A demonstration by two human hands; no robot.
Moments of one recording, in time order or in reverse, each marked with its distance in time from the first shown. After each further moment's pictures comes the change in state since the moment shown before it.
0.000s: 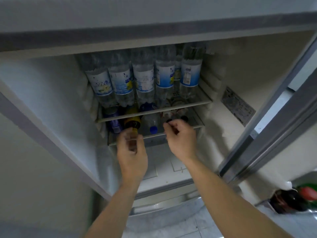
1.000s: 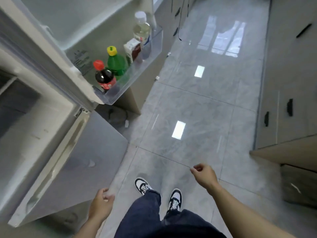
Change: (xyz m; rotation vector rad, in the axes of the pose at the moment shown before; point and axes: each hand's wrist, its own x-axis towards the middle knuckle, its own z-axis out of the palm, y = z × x) left_hand -0.333 -0.145 -0.117 1.018 -1.342 -0.470; right_hand -0.584 0.163 -0.285 -0.137 0.494 1.436
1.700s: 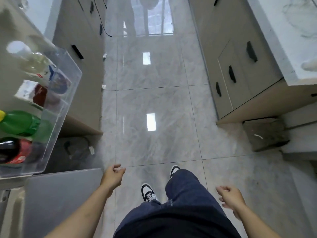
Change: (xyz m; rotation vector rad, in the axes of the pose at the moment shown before) left_hand 0.081 0.274 0.089 0.101 -0.412 0.235; right_hand -0.023 0.128 -0.072 0.494 0.245 0.605
